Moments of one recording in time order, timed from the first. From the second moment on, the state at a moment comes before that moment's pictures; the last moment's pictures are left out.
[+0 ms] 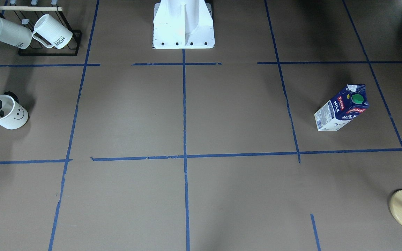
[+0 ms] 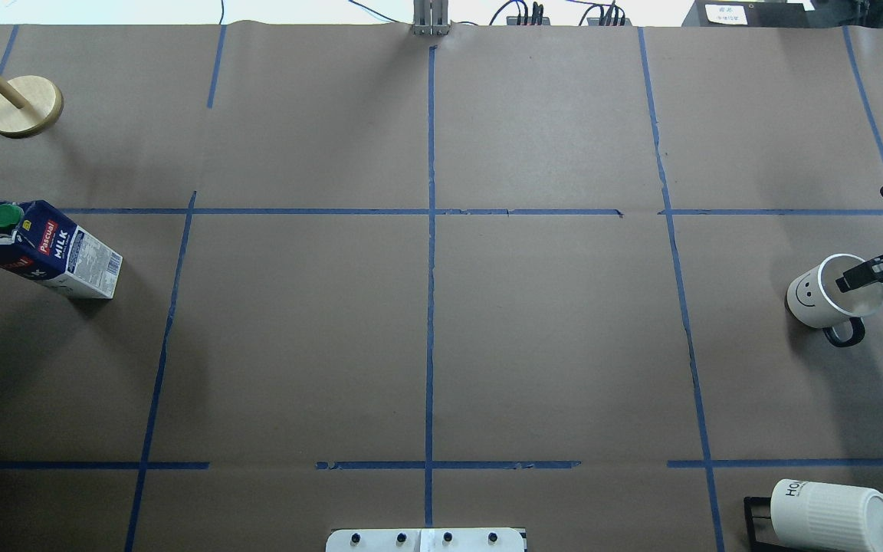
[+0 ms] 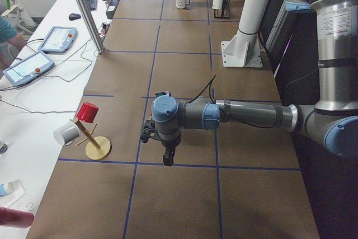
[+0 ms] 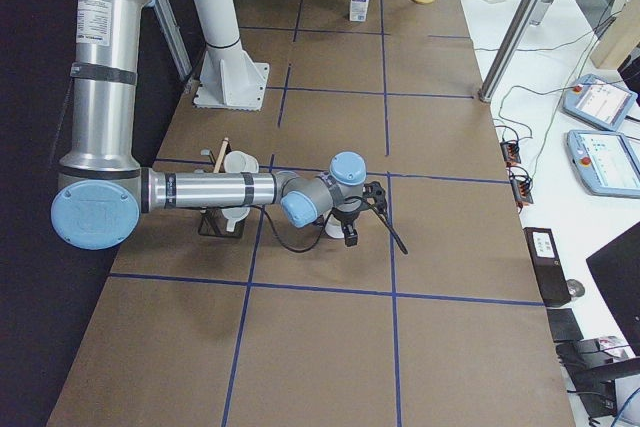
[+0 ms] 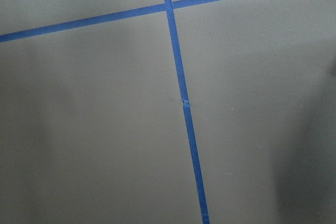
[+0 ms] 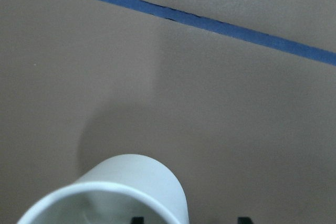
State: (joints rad) left arm -1.52 -1.41 -1.80 -1.49 -2.33 0.15; right arm 1.09 -1.67 1.63 -1.04 2.24 0.39
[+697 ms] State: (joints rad) left arm -1.52 -1.41 -1.80 -1.49 -2.33 0.15; right arm 1.09 -1.61 1.65 -1.07 2.25 0.54
